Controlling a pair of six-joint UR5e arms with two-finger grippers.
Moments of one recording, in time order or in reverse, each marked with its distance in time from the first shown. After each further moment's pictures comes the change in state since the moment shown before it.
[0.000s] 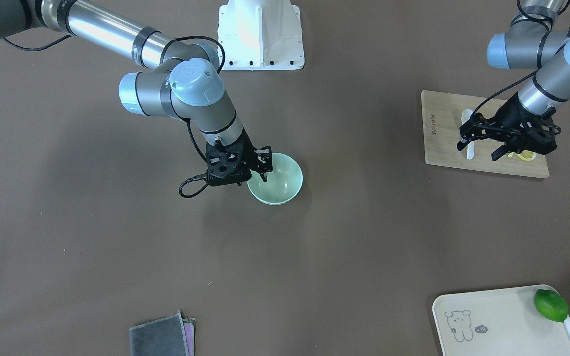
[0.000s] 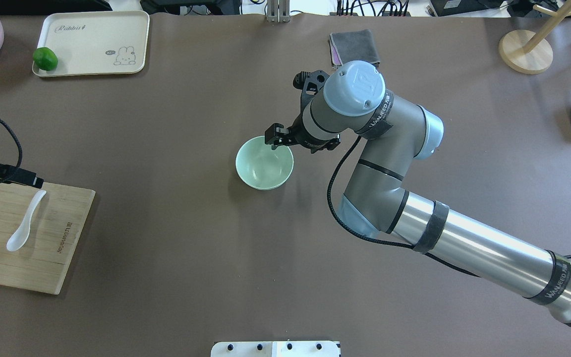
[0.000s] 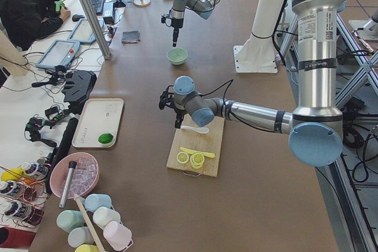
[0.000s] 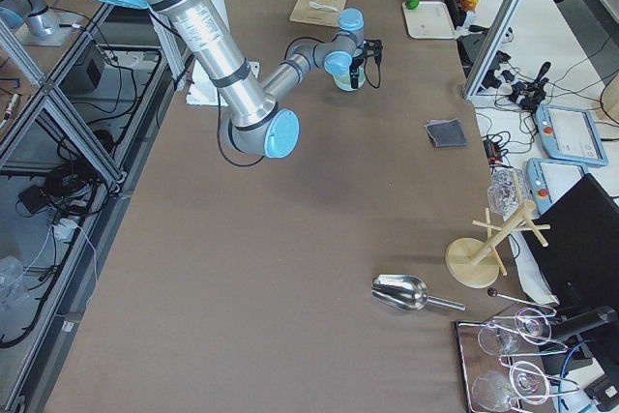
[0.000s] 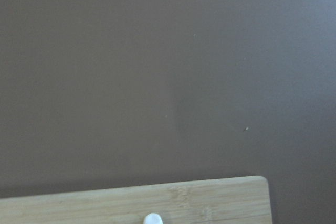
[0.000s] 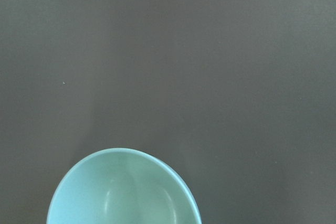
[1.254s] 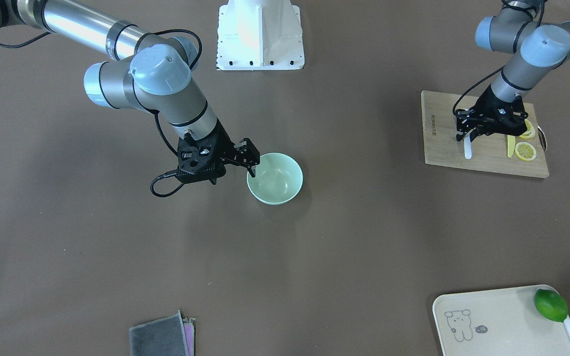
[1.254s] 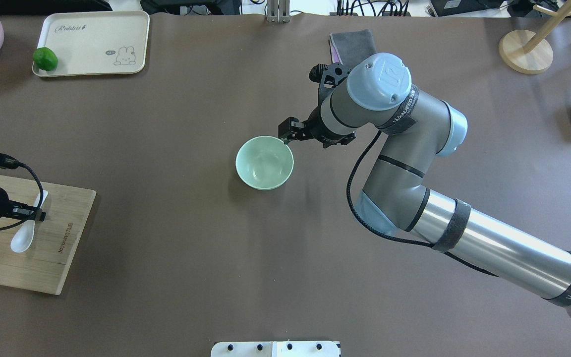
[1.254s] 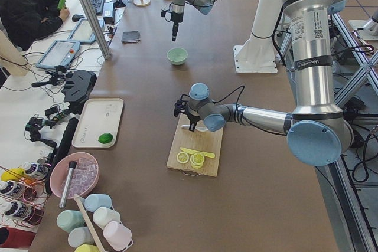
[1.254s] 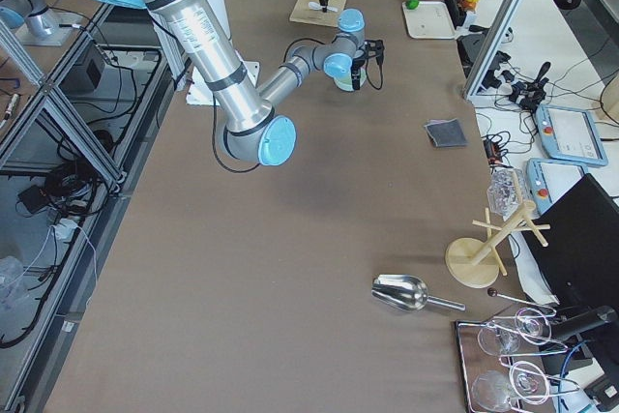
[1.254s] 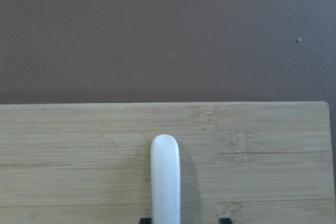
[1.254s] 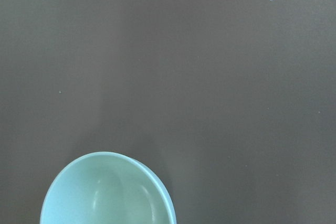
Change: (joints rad) left arm 0.182 0.060 0.006 -0.052 0.162 -0.064; right arm 0.026 -0.042 0.057 -0.002 0.008 -0.009
